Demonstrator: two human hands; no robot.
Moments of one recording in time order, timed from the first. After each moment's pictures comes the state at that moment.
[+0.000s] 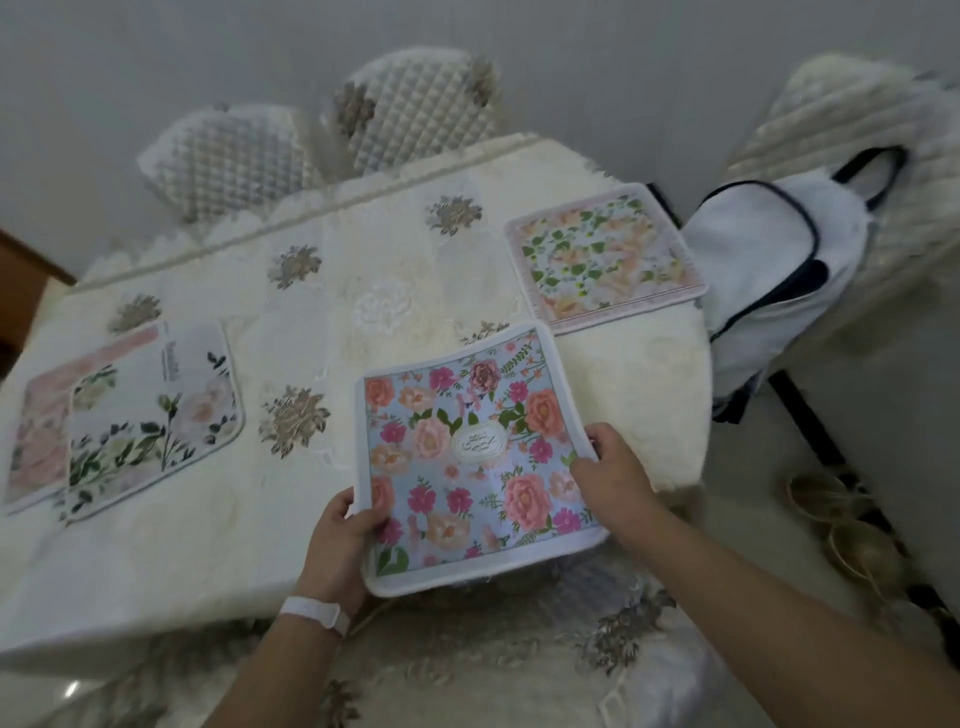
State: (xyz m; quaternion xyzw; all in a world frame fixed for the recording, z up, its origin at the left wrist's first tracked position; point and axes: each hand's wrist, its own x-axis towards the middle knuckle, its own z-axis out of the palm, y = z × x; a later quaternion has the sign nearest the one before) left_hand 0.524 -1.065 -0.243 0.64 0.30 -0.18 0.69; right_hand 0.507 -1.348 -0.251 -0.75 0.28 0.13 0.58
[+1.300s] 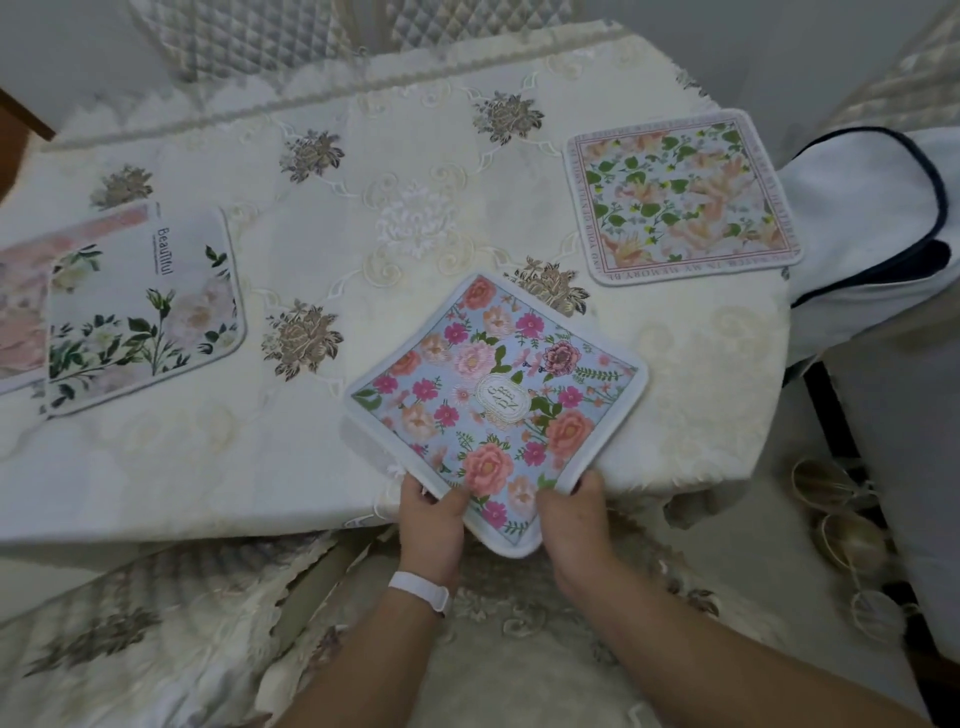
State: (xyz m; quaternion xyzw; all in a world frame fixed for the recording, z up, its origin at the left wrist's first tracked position) left_hand 0.499 -1.122 -0.316 0.60 0.34 -0.10 0.72; right_hand 0.487 -1.251 -0.313 -0.58 0.46 0.12 0.66
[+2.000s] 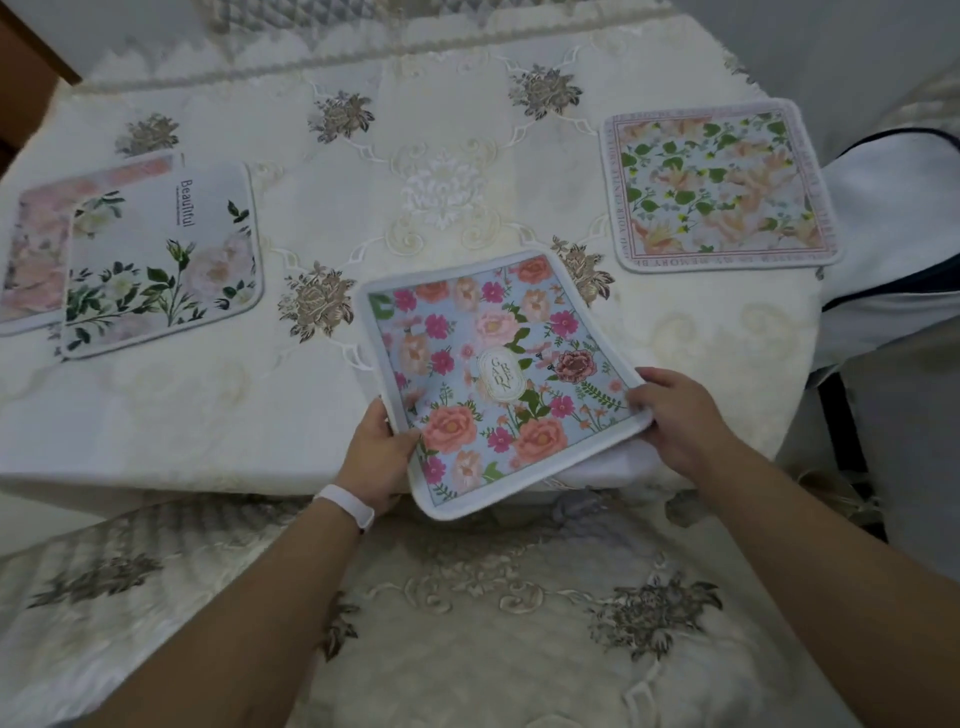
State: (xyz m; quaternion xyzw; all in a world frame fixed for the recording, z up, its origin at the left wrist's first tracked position) left_hand 0.543 -1.052 -0.315 0.67 0.25 -0.16 0.68; right_hand 0.569 -1.369 -0.316 -0.59 0.39 0.17 0.68
